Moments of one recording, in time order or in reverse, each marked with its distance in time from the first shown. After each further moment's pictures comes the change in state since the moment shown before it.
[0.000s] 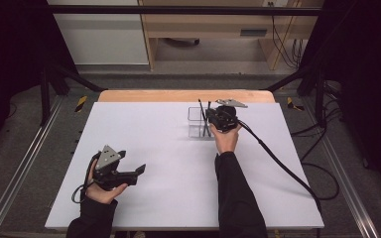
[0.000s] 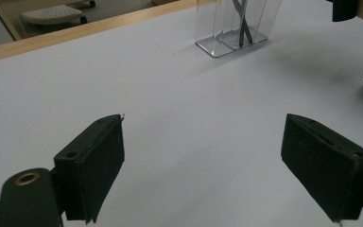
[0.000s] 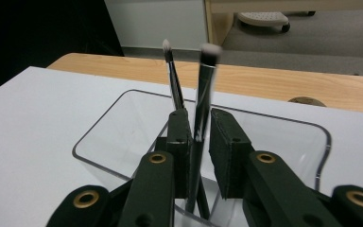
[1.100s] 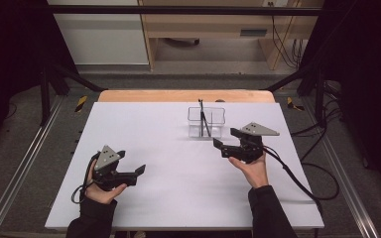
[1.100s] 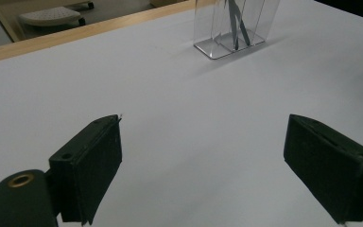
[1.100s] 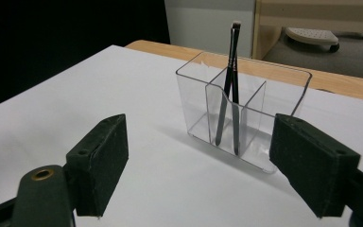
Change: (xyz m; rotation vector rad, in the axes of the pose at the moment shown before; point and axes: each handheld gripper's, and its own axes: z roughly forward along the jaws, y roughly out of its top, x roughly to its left) left arm 0.000 0.000 -0.002 -0.010 -0.010 -0.001; right arm 0.002 -0.033 -0.123 -0.030 0.195 -0.124
